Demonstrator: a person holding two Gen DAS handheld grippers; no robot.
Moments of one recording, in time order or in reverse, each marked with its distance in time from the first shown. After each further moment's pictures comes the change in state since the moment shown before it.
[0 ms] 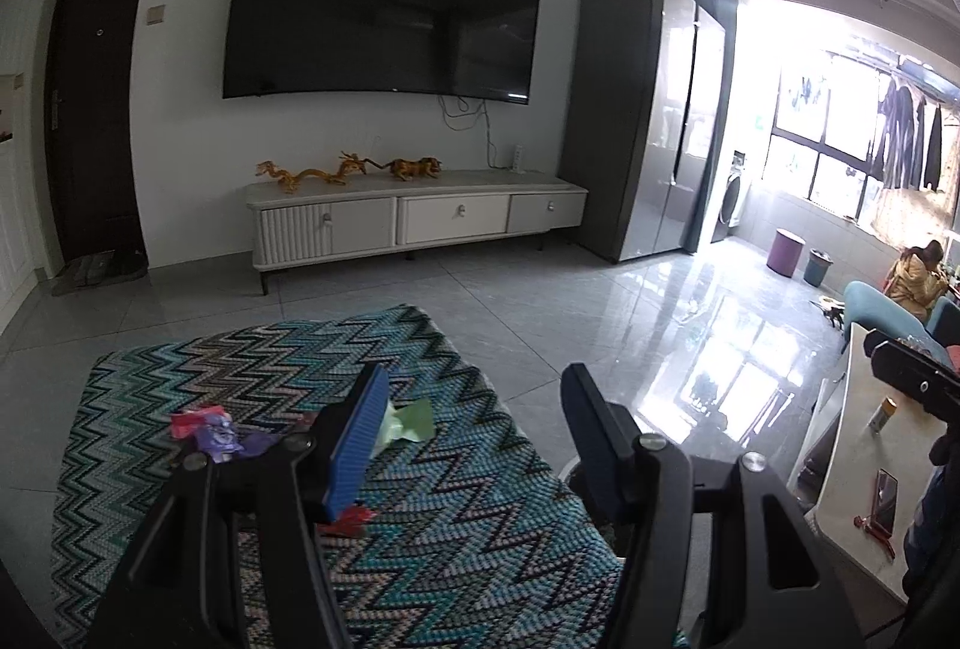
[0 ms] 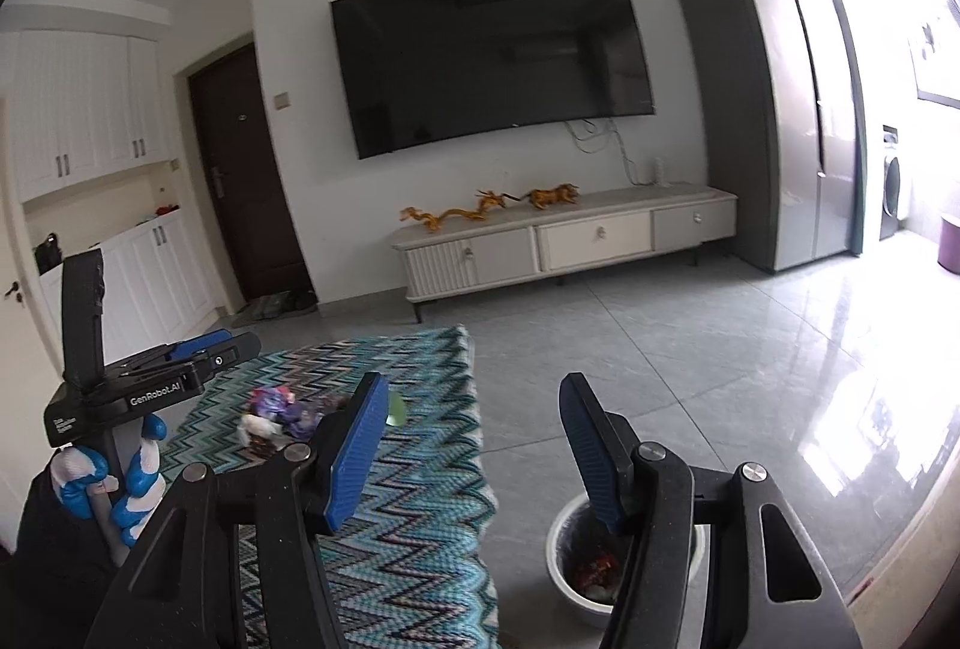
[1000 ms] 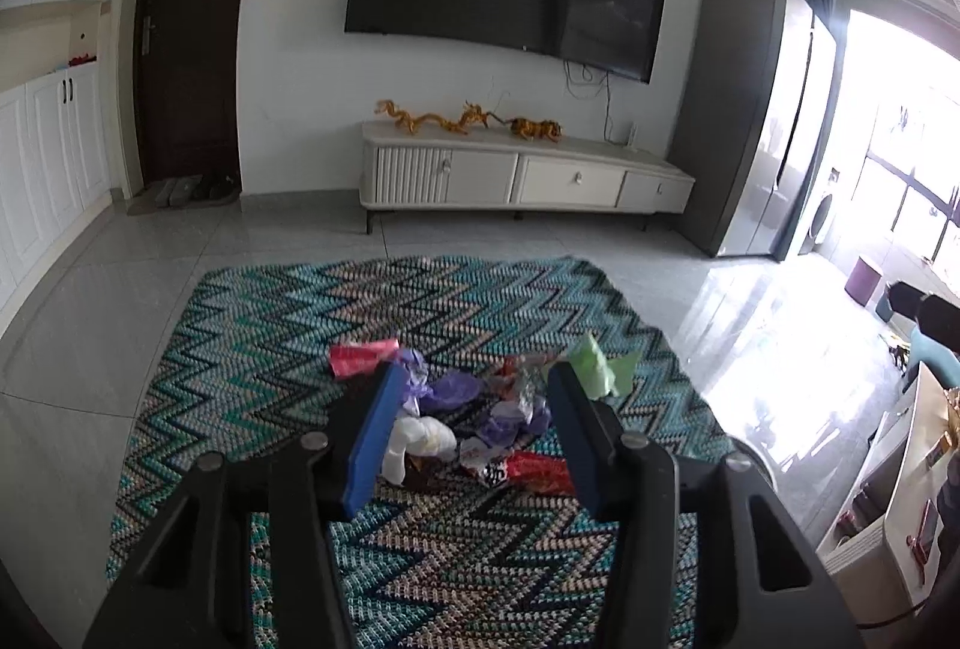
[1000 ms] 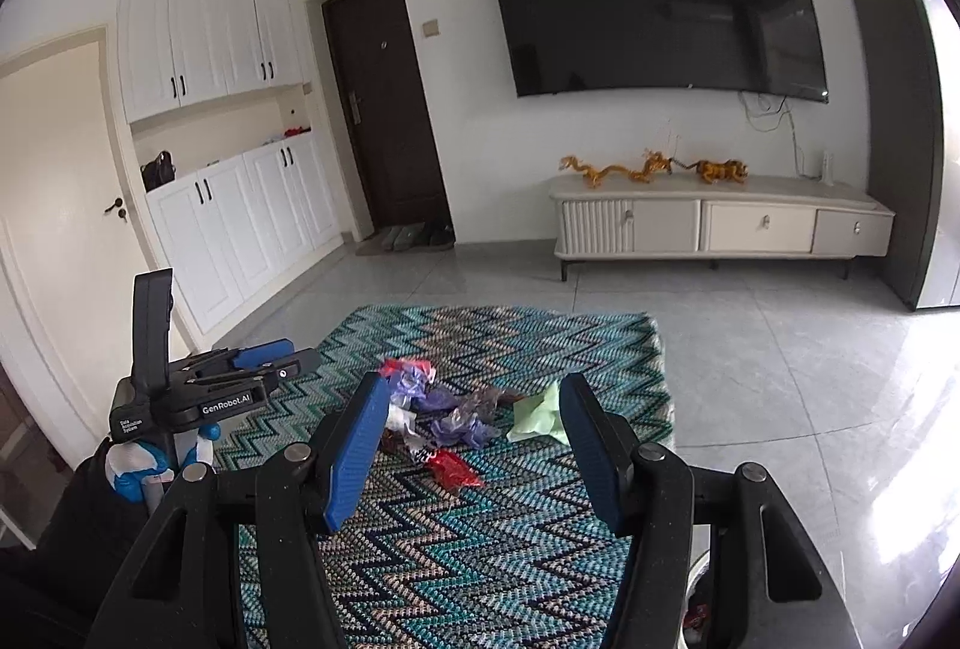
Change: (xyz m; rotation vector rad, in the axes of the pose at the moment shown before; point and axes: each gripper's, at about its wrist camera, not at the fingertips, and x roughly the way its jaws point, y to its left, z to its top) left arm 0.024 0.157 -0.048 -0.138 0.115 0.164; right arm 0.140 0.109 0.015 -0.154 0.168 0.328
